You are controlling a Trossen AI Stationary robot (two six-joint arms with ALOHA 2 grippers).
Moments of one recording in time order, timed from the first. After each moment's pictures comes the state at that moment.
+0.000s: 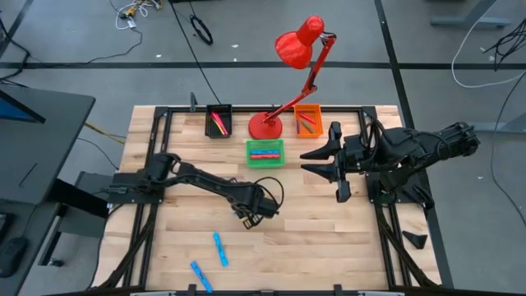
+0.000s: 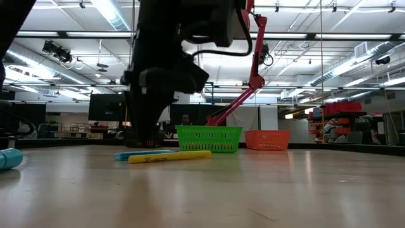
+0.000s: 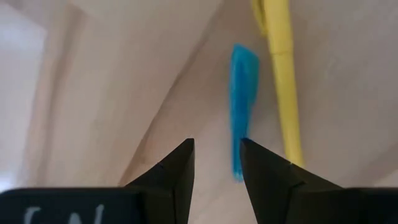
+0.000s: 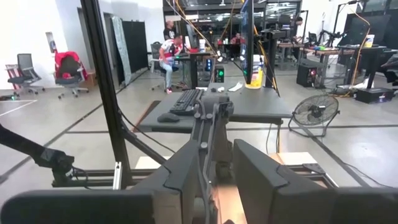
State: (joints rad) left arm -0.24 2.13 1.63 -1.18 -0.14 -0.80; right arm 0.36 1.16 1.38 -0.23 0.32 0.04
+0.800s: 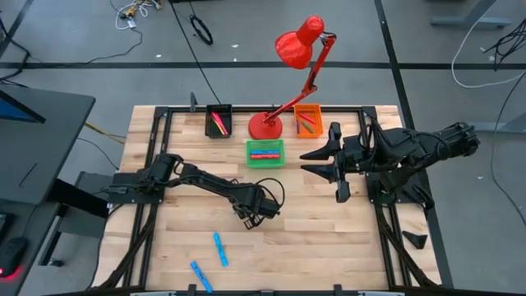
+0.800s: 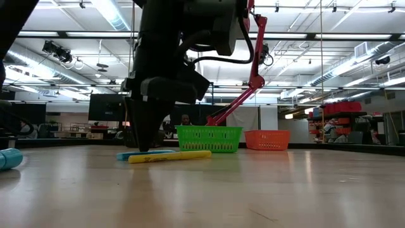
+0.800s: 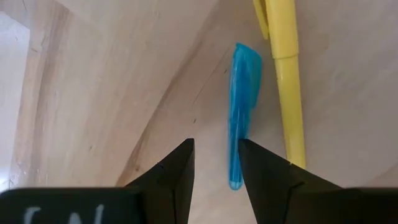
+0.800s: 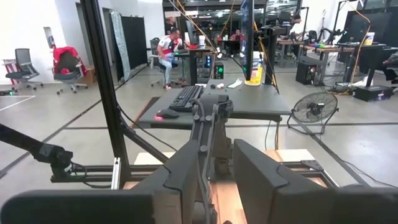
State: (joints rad) left arm -0.24 2.16 1.62 -1.15 -0.13 -0.80; right arm 0.36 1.16 1.38 -0.25 0.32 0.03
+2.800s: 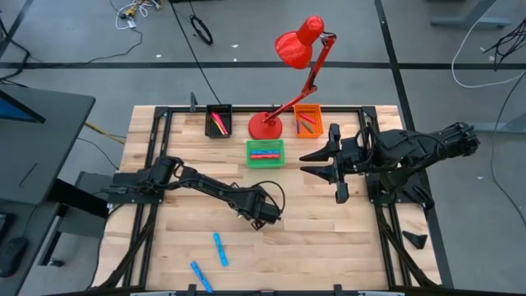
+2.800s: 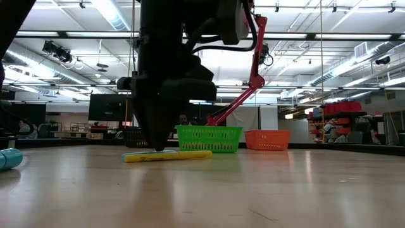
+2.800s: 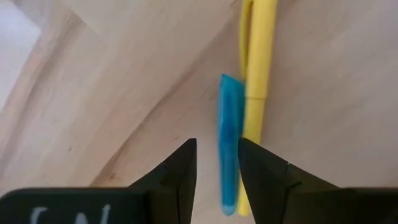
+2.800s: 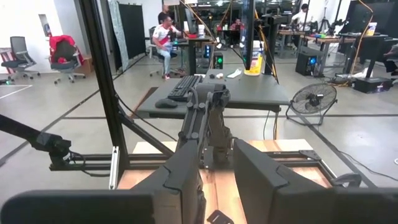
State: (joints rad) left arm -0.27 2.17 1.64 -1.10 -0.22 -1.01; right arm 0.36 1.16 1.38 -0.29 0.32 0.04
